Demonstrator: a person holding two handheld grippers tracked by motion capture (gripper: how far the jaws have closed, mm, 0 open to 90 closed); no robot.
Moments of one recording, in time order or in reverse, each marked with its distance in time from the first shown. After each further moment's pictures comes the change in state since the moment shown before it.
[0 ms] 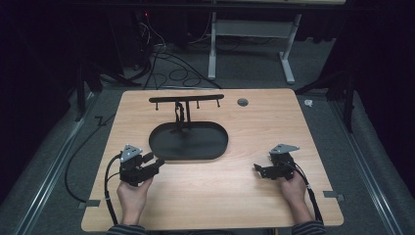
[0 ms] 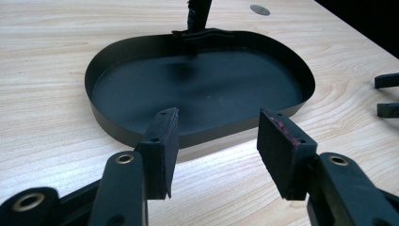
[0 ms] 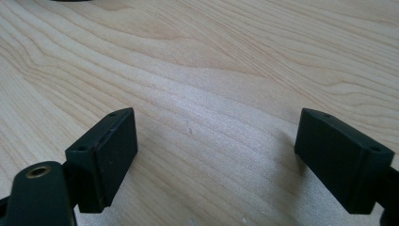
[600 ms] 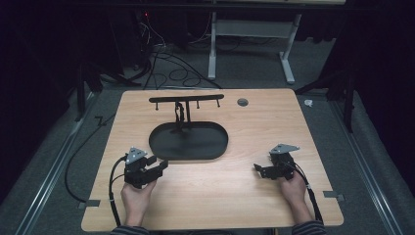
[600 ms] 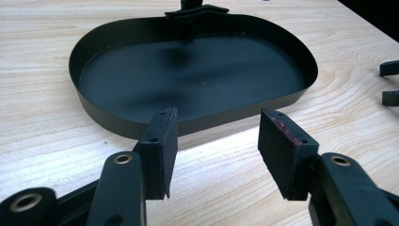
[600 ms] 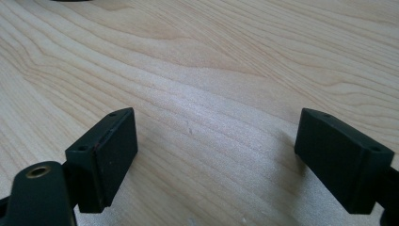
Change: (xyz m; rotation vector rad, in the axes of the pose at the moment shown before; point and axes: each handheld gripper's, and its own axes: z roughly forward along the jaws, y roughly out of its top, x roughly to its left) left arm -0.005 -0.009 0.010 0.034 -0.001 0.002; right arm 0.000 0.000 0.000 0.000 0.000 0.000
